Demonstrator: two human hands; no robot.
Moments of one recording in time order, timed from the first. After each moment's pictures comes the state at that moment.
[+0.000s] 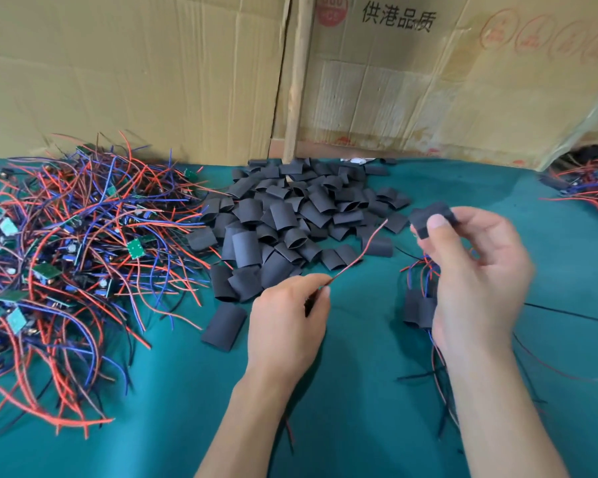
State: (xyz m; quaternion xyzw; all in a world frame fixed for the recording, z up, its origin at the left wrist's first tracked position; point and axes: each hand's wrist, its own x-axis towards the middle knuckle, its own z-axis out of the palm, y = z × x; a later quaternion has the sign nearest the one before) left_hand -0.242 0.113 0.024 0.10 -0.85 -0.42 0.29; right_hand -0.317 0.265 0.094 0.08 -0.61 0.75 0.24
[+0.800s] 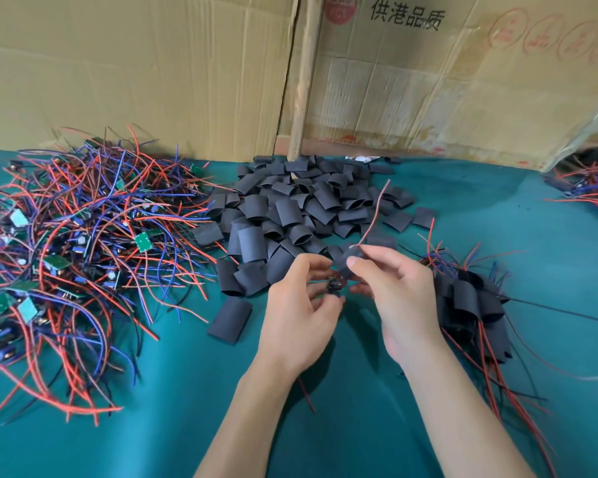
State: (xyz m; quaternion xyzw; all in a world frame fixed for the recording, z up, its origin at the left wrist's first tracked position) left_hand -0.241 0.115 0.029 0.10 -0.74 -0.64 0.20; right_hand -0.310 0.230 0.055 0.06 -0.68 0.73 -0.03
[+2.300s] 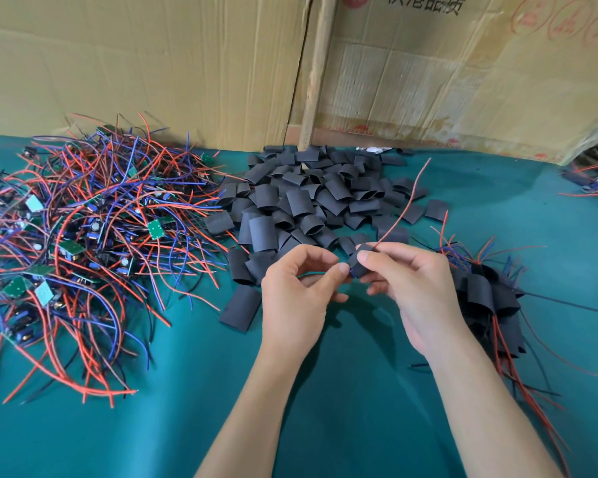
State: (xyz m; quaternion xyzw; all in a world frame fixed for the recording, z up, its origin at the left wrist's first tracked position) left_hand -0.244 0.111 0.030 0.14 -0.61 -0.74 0.25; right_hand -0.310 0.240 0.064 0.10 -0.69 0.71 -0.10
